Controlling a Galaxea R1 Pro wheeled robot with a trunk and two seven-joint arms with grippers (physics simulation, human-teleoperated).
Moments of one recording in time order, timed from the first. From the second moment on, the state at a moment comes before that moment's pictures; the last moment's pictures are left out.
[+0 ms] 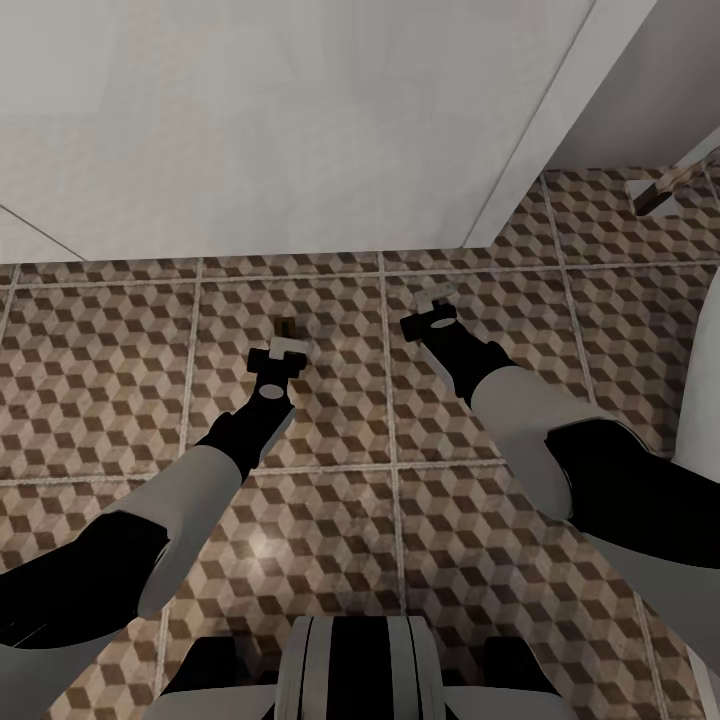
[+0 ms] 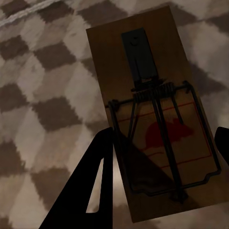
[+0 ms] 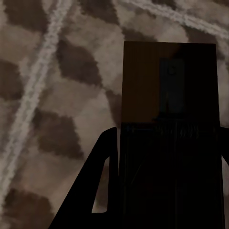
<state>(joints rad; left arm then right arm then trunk) -1.21 -0.12 -0.29 -0.45 -0.07 0.00 0.41 -1.52 0.17 0.19 -0.20 0.15 0.18 -0.13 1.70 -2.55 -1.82</state>
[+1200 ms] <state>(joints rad) -1.21 -0.11 -0.29 -0.43 -0.07 0.00 0.41 -1.52 0.17 0.19 -0.15 0.15 0.09 -0.05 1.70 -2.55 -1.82</state>
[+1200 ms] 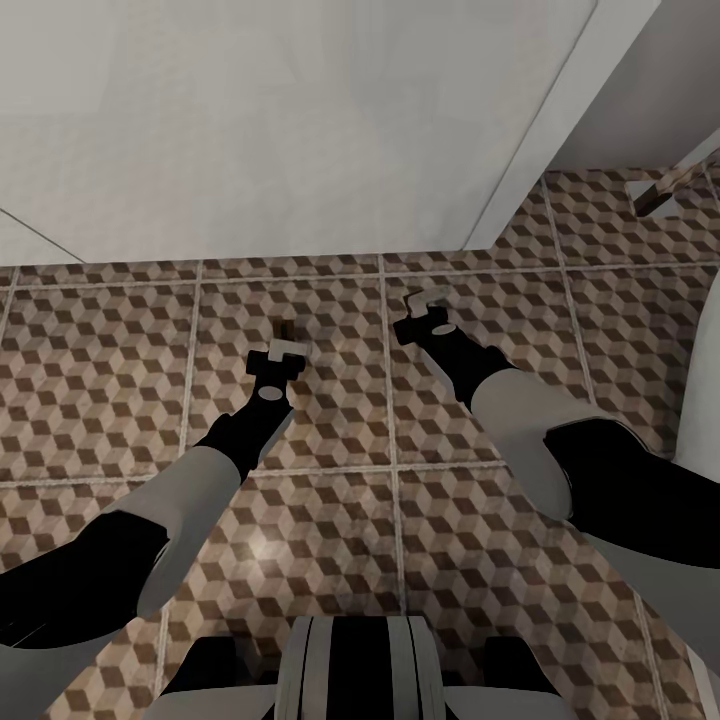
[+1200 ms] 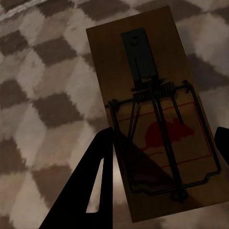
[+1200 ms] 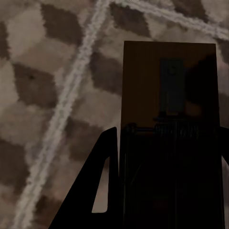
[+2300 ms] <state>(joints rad) -1.21 -0.11 -0.29 -0.41 -0.07 0.00 0.41 -1.52 0.17 0.19 -0.15 0.15 0.08 -0.05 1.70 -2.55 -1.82</state>
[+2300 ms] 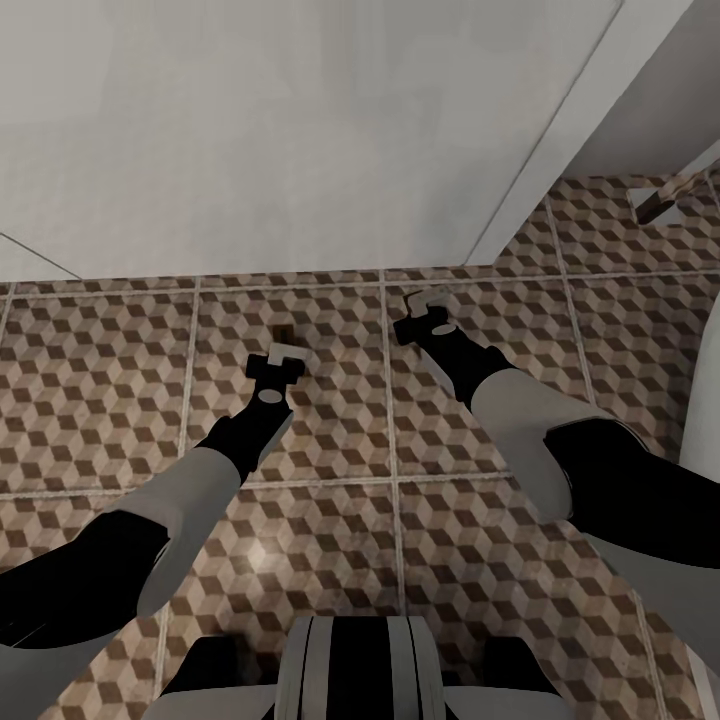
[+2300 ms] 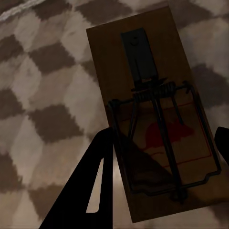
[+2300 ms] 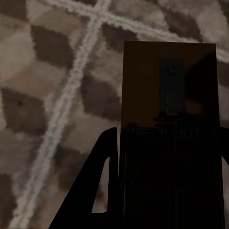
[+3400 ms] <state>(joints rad) -1.21 -0.11 -0.29 -0.40 -0.07 -0.04 0.41 -1.52 0.17 0.19 -0.15 0.15 0.08 -0.05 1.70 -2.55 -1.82</state>
